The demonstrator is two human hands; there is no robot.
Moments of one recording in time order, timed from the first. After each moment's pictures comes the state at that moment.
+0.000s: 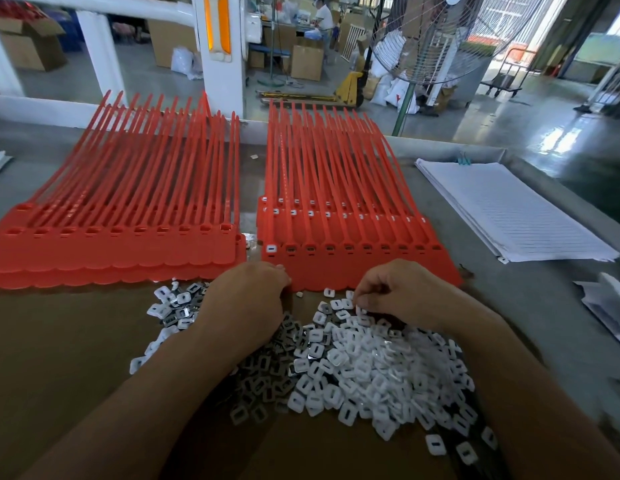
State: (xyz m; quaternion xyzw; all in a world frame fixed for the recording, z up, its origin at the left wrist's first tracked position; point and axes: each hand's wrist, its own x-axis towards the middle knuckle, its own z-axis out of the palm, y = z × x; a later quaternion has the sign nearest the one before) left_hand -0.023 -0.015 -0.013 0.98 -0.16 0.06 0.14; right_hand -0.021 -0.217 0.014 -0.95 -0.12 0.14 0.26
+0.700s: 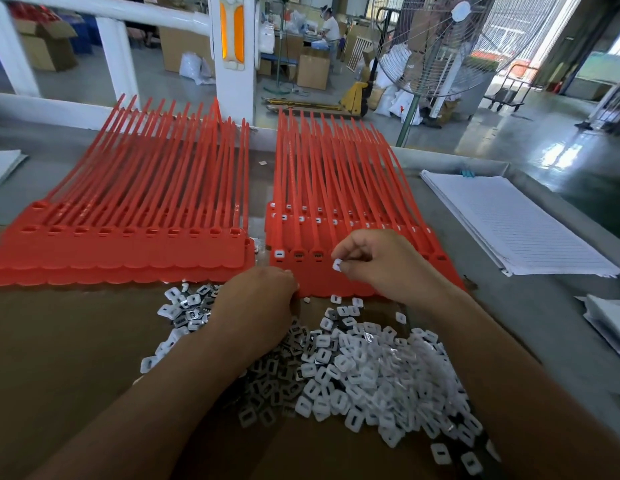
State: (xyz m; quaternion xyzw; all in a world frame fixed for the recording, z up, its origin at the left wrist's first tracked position) left_hand -0.023 -0.015 -0.012 0.98 -0.16 0.05 0.13; right_hand 0.000 -0.187 0.026 -0.92 -0.13 0.03 0.36
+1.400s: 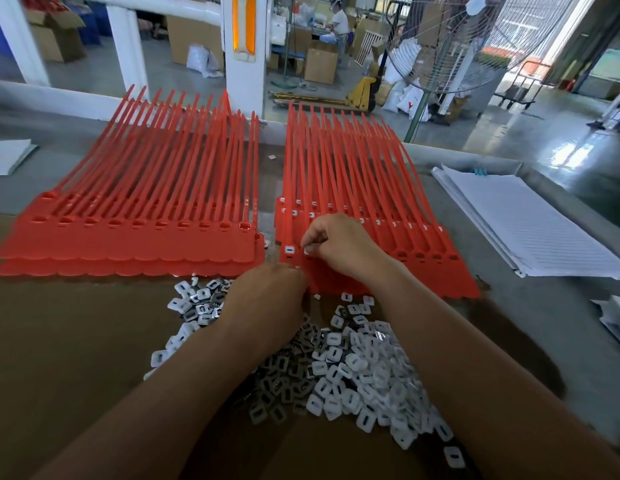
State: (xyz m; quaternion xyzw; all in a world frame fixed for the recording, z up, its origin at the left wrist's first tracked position) left_hand -0.020 -0.014 -0.014 0.98 -0.18 0.05 0.11; right_hand 0.054 -0.137 0.005 -0.95 -0.12 0.04 0.27
